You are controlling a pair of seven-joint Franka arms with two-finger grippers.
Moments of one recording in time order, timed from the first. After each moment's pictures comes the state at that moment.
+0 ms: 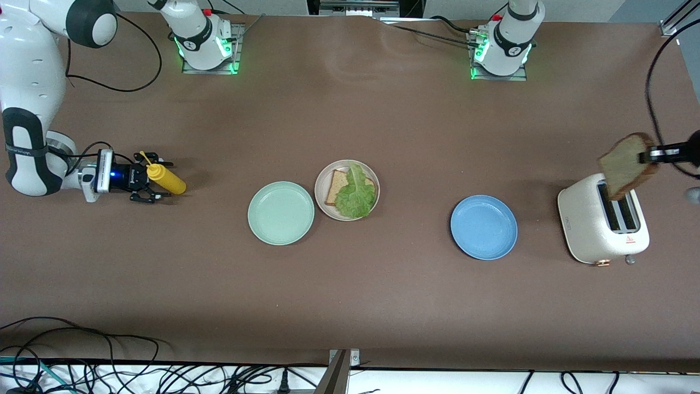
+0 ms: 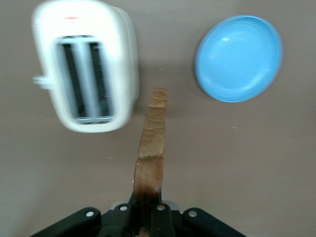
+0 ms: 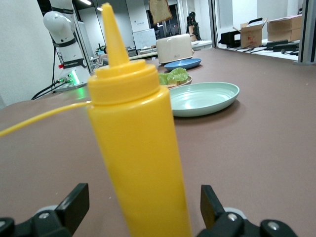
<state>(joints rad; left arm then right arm) 0.12 0.37 0.01 -1.29 -0.07 1.30 0.08 -0.11 0.86 -0.43 -1.82 1.20 1.35 -2.61</state>
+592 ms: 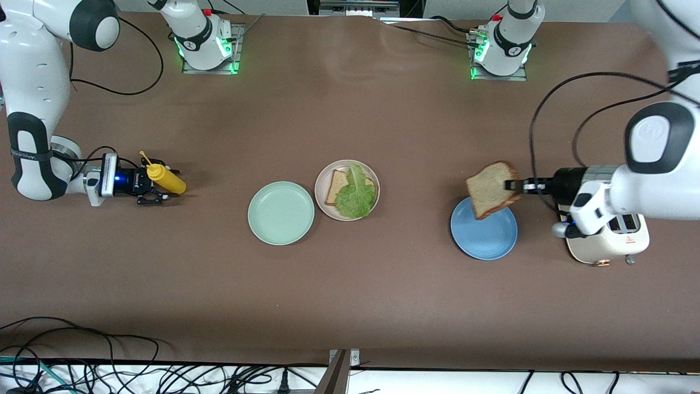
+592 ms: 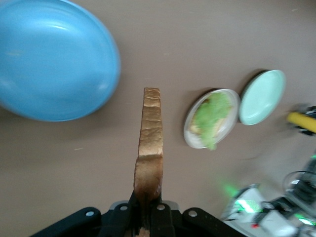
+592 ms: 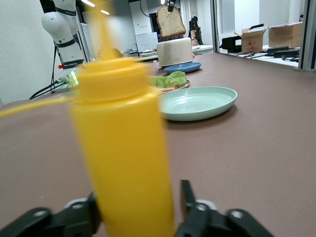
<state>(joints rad) -0.05 0.46 0.01 -1.48 -0.63 1.58 -0.08 -0.11 0.88 -0.40 -1.77 1.21 1.35 -2.62</state>
